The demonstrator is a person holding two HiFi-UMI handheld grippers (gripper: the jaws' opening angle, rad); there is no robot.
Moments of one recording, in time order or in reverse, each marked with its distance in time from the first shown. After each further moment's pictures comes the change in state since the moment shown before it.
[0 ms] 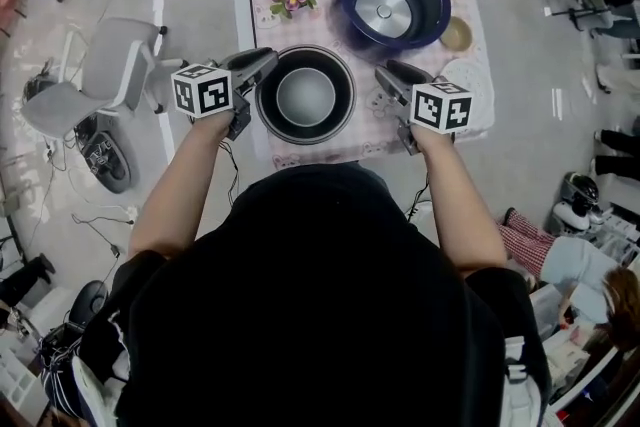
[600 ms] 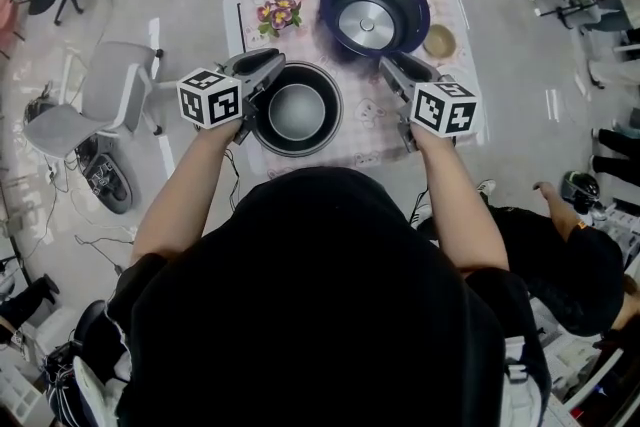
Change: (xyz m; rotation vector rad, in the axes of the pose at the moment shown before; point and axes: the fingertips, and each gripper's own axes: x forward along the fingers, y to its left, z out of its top) left arm 0.025 -0.057 0.041 0.181 -0.036 -0.012; right arm -0.050 -0.008 0.062 -0.067 -0.167 -0.095
